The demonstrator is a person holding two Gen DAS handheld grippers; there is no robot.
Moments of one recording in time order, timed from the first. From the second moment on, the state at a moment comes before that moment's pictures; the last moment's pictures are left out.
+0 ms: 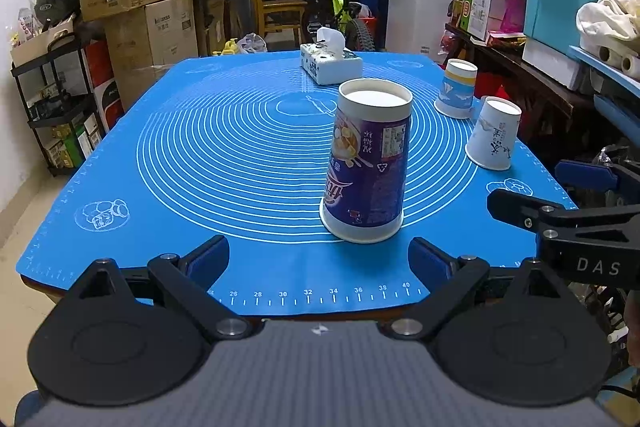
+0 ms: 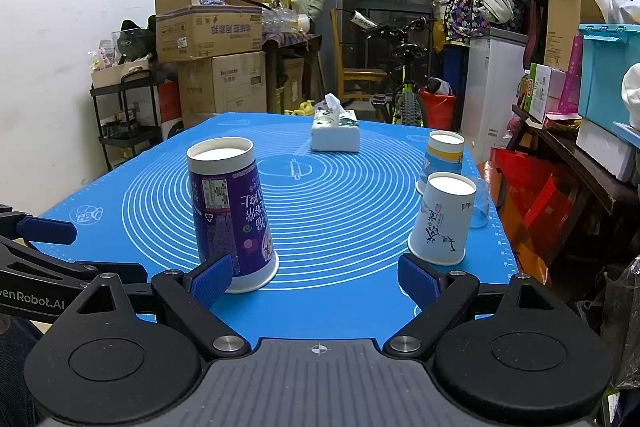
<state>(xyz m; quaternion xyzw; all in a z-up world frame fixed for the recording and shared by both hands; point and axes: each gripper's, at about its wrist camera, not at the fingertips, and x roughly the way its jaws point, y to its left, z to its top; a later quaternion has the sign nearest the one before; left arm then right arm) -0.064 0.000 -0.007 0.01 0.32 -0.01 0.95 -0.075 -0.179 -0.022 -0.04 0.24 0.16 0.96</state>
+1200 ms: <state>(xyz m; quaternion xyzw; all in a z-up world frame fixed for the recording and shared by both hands) -0.065 -0.005 -0.008 0.01 0.32 -0.01 0.95 -0.076 -0.181 -0.022 -0.03 0.24 0.16 0.96</state>
